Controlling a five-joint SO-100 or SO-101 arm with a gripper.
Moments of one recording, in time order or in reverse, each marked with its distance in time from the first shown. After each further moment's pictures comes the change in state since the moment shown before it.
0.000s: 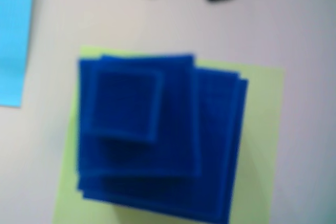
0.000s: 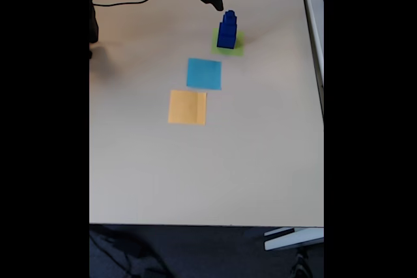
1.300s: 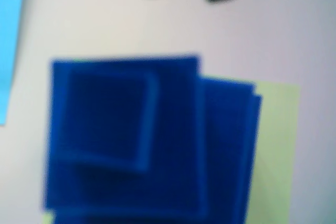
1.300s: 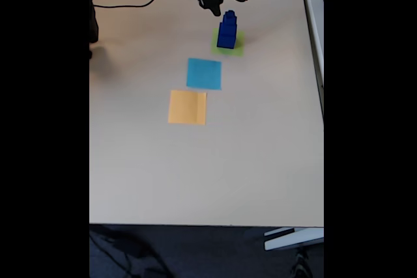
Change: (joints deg) arm 0.0 0.0 5.4 -2.5 -0.5
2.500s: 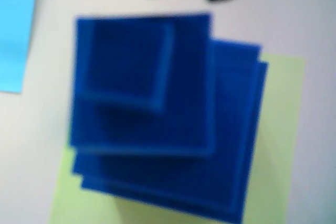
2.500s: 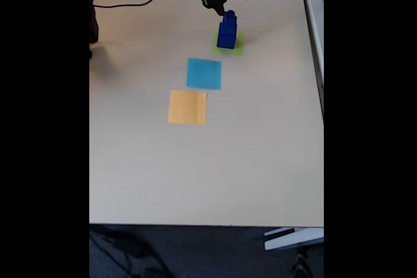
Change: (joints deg) arm 0.4 -3.0 -5.8 1.0 -1.8
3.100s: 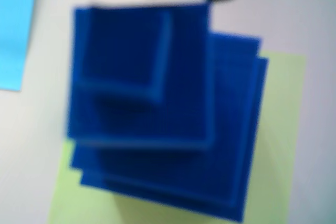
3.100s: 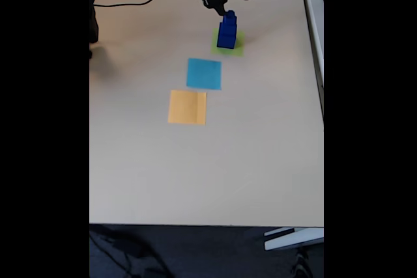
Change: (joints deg) arm 0.0 -1.8 -2.6 1.1 -0.2
